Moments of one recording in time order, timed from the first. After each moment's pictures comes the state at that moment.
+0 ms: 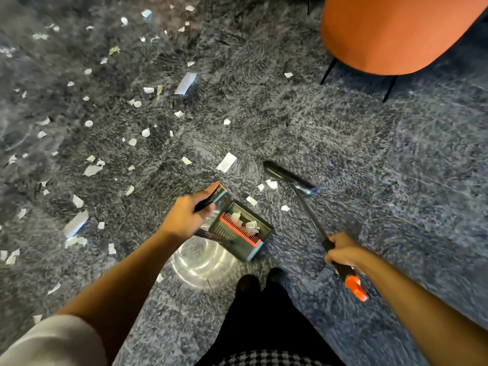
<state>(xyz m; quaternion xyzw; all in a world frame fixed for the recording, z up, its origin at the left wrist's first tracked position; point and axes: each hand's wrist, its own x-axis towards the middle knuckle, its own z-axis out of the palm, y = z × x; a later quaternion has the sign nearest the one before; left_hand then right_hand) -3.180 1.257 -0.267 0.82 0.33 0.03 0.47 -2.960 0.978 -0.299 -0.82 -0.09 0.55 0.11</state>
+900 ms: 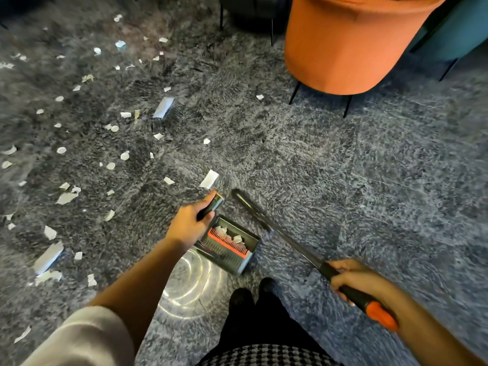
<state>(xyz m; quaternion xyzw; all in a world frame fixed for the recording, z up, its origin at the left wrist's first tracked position) -3.185 1.250 -0.265 0.83 0.31 0.01 0.46 -3.020 0.906 -0.242 -0.73 0.01 0.61 0.31</state>
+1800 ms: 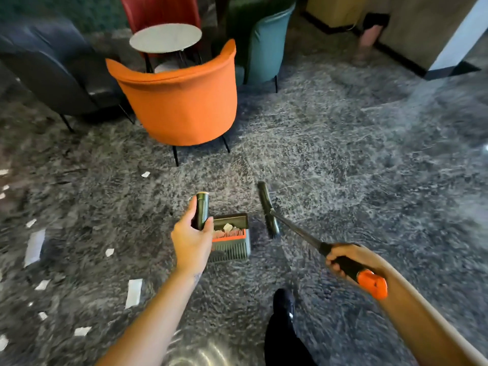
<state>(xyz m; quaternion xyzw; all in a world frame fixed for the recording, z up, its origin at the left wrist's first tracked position) -2.900 1.110 -0.198 0.82 0.18 0.14 0.53 -2.909 0.809 -0.180 -0.64 0.31 0.34 0.62</state>
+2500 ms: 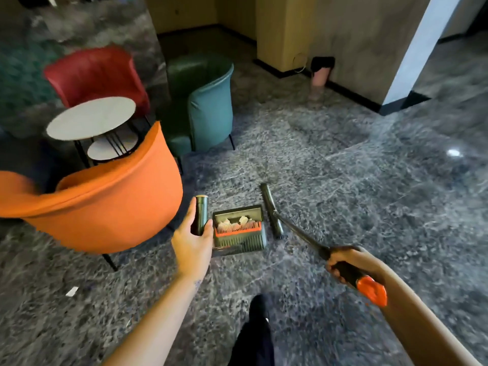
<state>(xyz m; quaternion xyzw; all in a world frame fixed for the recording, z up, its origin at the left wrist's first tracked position) -2.394 0.858 -0.157 0.82 0.06 0.19 0.53 -2.455 0.572 -0.137 -0.65 0.31 0.24 0.65</state>
